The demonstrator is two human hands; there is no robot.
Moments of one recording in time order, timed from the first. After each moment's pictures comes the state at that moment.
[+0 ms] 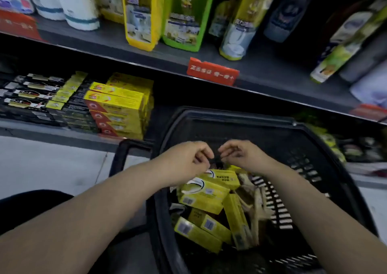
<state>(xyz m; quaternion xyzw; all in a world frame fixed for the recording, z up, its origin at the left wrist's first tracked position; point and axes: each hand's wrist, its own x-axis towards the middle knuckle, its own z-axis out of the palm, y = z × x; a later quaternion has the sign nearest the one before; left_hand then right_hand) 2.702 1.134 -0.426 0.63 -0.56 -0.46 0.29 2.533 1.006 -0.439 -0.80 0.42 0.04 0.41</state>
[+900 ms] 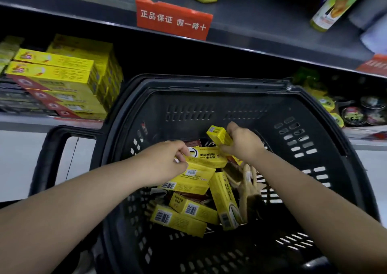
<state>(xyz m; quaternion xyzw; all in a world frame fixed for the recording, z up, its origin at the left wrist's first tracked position) 2.670 1.108 -0.475 0.67 -0.54 -0.49 0.13 2.474 0.952 -0.536 -0.84 0.50 0.11 0.15</state>
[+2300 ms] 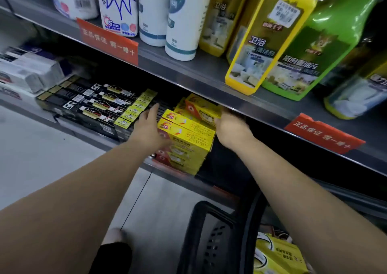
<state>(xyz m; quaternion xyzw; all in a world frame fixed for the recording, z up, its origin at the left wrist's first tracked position) 2.959 1.119 -0.513 0.88 -0.29 -0.22 0.29 2.830 0.969 -0.458 -0.91 0.40 0.05 0.09</state>
